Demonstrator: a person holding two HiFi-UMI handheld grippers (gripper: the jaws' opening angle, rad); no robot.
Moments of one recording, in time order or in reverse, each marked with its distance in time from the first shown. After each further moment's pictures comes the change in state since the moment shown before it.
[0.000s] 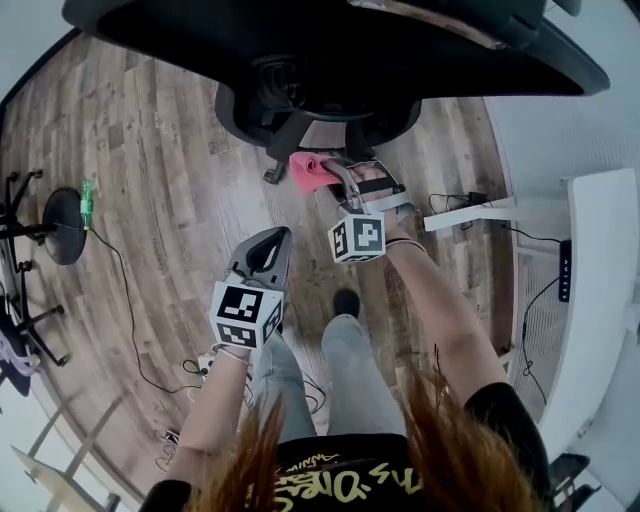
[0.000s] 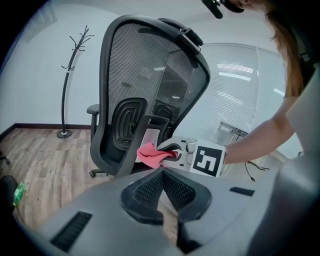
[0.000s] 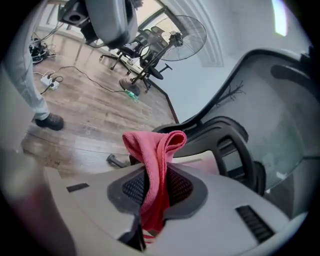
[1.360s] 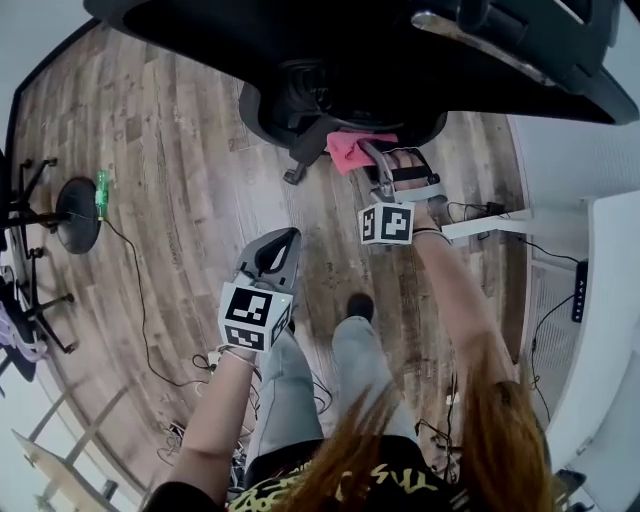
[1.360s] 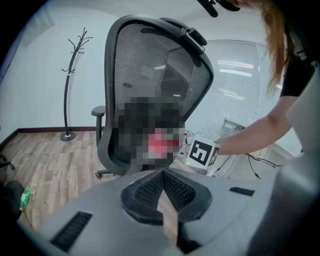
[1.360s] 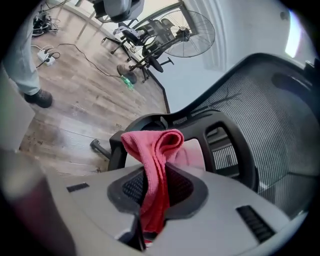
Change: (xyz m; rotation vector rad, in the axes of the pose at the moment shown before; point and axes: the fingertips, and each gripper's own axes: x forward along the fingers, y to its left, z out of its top) left arm -0.002 0.024 0.005 0.025 0.016 0.031; right arm 0.022 -0.048 -0.034 -0.102 0.090 -0.126
